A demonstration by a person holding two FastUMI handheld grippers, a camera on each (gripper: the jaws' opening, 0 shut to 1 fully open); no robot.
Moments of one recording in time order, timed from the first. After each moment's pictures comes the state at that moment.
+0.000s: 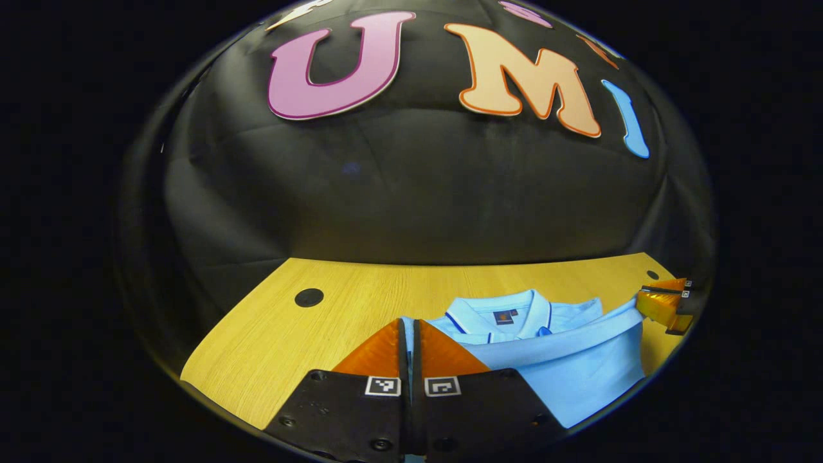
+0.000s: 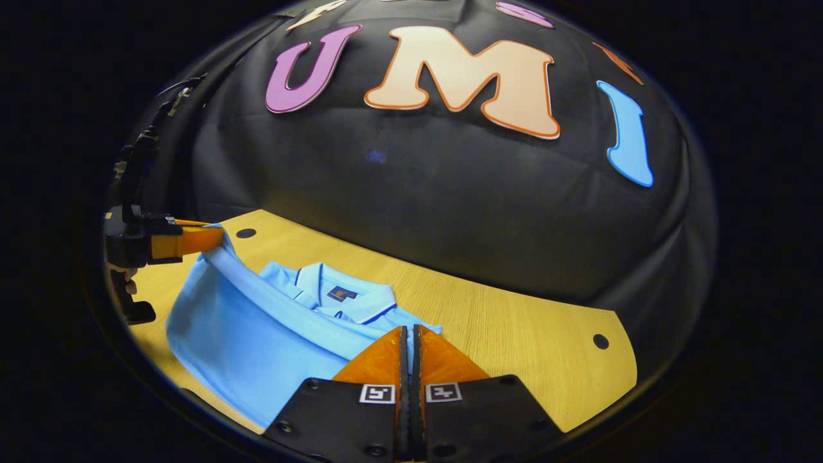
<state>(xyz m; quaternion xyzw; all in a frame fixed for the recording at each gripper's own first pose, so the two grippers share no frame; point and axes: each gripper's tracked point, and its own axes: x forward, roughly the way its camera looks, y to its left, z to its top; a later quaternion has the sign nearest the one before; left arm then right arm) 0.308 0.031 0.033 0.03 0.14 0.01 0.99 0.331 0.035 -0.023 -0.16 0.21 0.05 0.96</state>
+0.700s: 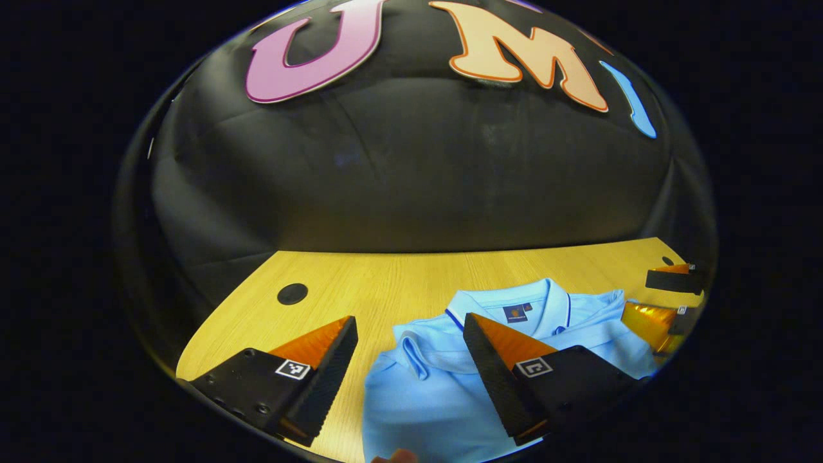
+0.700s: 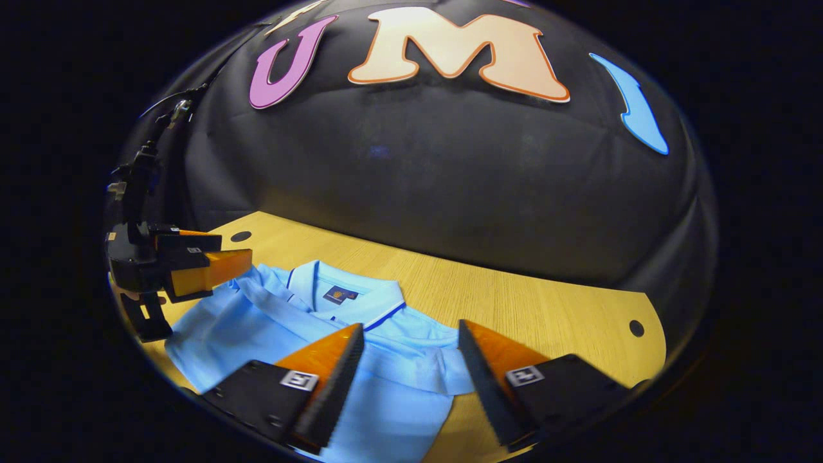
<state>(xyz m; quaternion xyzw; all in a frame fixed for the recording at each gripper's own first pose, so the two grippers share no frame) 0.321 0.027 0.023 0.04 0.15 0.02 0.99 0.348 0.037 -0.043 -0.12 0.22 0.06 0.97</state>
